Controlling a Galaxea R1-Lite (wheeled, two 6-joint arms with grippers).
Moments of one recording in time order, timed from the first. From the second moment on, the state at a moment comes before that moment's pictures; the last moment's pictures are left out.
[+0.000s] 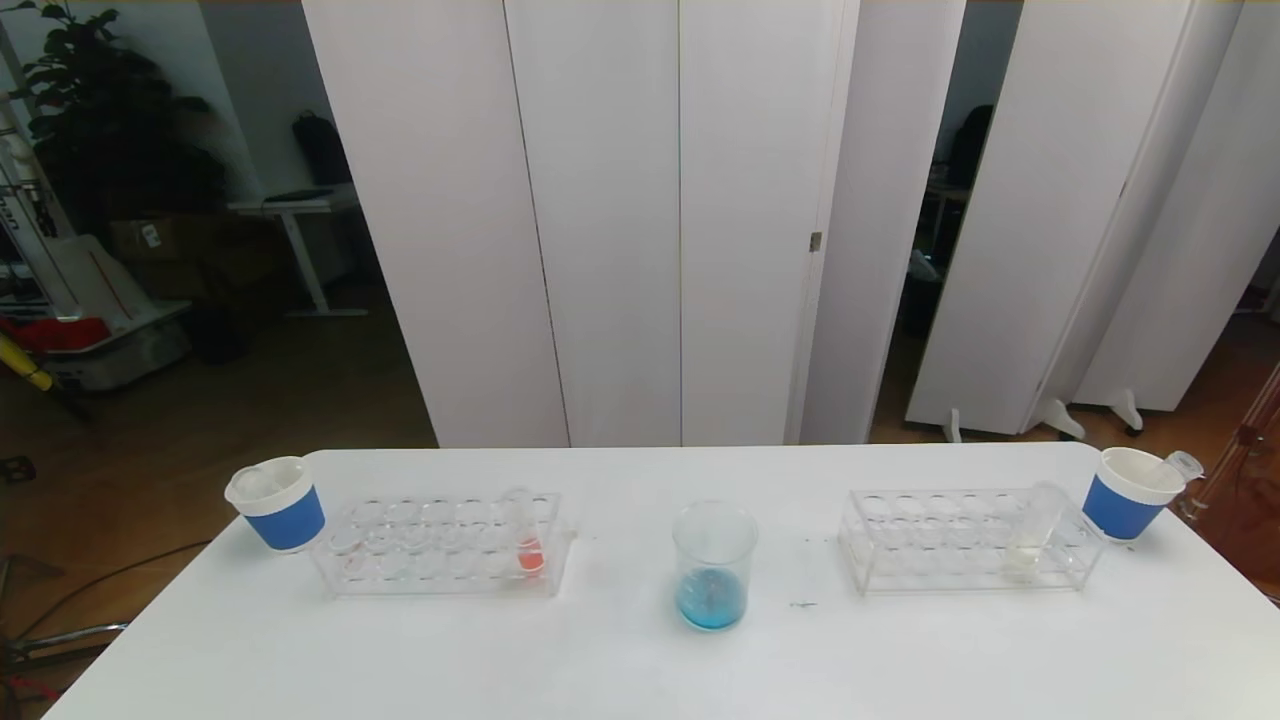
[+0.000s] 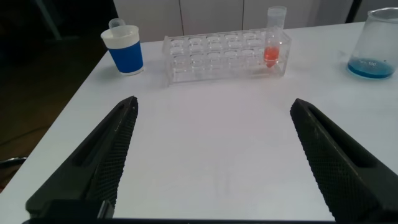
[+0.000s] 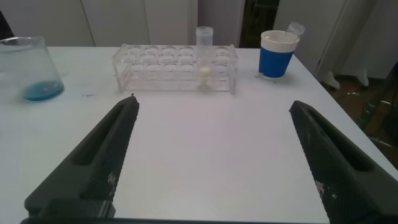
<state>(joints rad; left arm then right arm) 0.00 0.00 0.00 0.01 -0.02 0.06 0.00 0.00 0.00 -0.01 -0.01 0.02</state>
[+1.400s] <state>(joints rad) 0.00 0.09 -0.39 0.10 0.00 0.04 0.00 0.00 0.00 -0.01 -0.01 0.02</state>
